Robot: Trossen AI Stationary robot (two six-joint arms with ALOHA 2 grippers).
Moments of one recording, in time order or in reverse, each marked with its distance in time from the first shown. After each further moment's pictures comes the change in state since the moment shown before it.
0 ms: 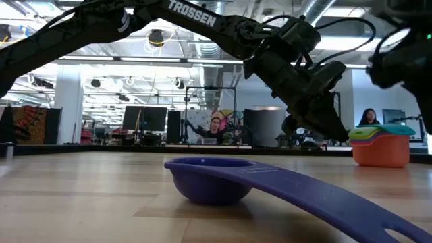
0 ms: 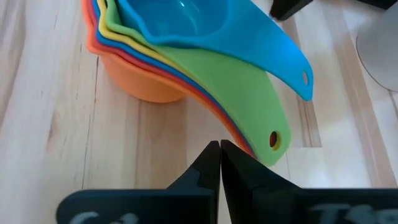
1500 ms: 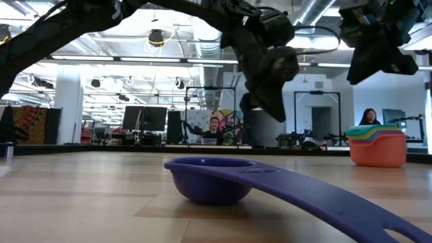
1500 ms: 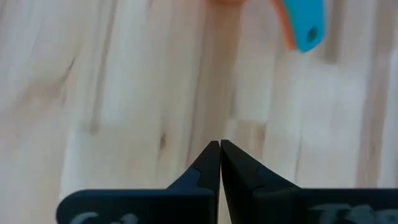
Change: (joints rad) left arm 0.082 -0.160 0.002 -0.491 -0.033 0.024; right arm -0.195 -0.186 0.141 0.091 0.211 -0.253
